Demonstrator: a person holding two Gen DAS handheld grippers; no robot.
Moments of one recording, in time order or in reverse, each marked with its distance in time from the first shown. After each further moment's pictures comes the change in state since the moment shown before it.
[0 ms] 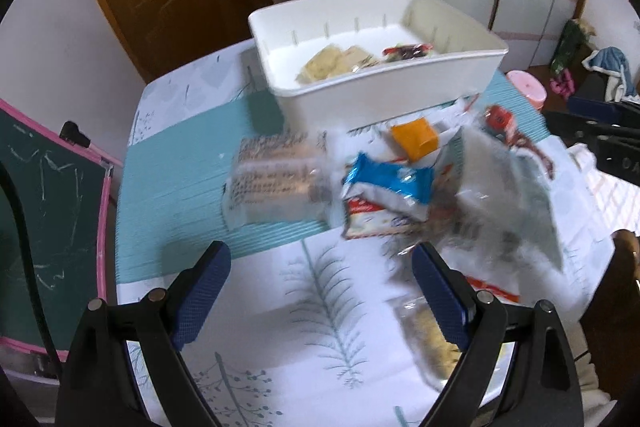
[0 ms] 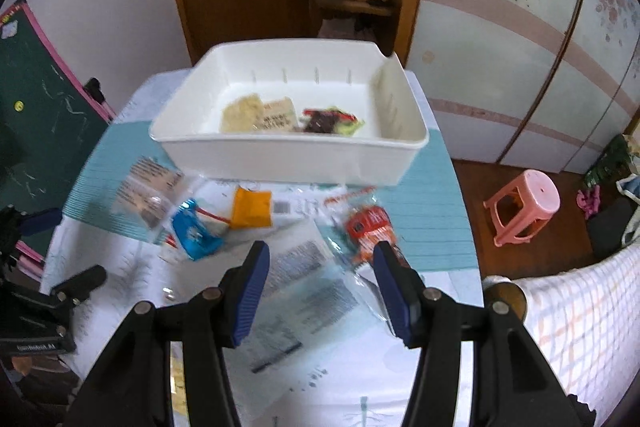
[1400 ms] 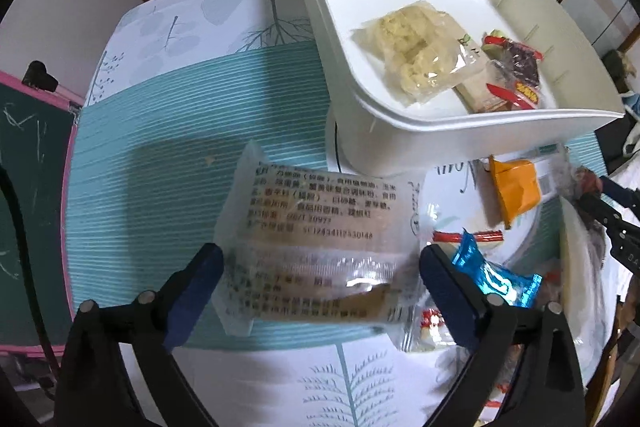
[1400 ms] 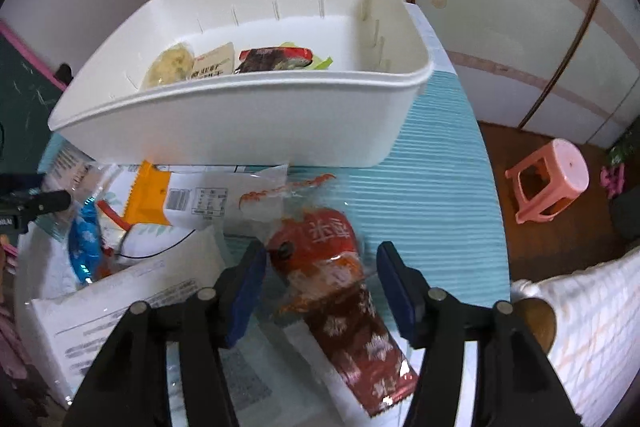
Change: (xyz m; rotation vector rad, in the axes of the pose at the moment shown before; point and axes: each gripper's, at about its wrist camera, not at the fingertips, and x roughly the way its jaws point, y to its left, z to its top) left arm 0.132 0.052 0.075 -0.167 0.245 -0.043; right arm 0.125 -0.052 0.016 -0.011 0.146 0.081
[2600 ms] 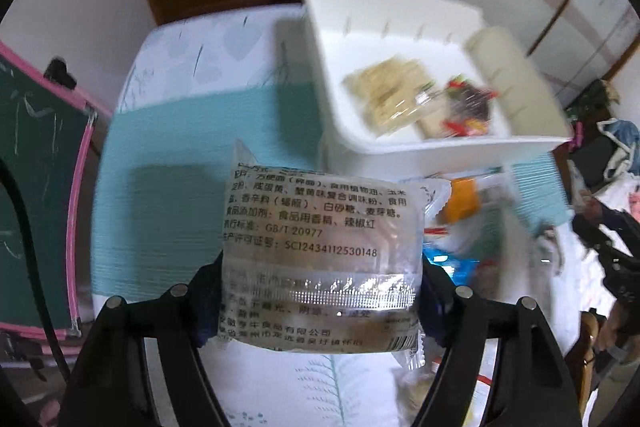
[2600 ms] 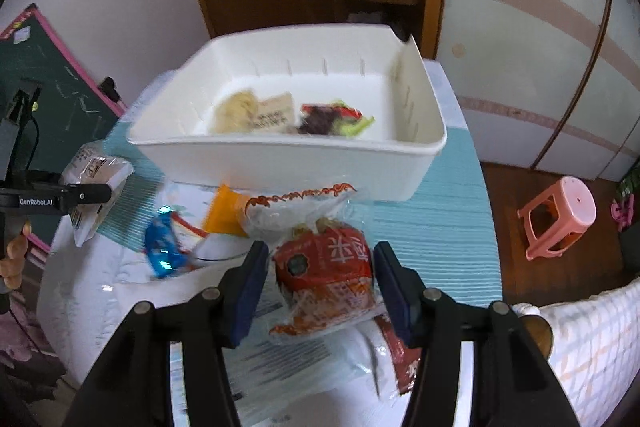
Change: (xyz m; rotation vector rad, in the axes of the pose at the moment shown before) left arm -0.096 0.000 -0.027 -0.038 -0.133 -0.079; right arm -0.090 0.025 -0.013 -0.051 -0.182 0.101
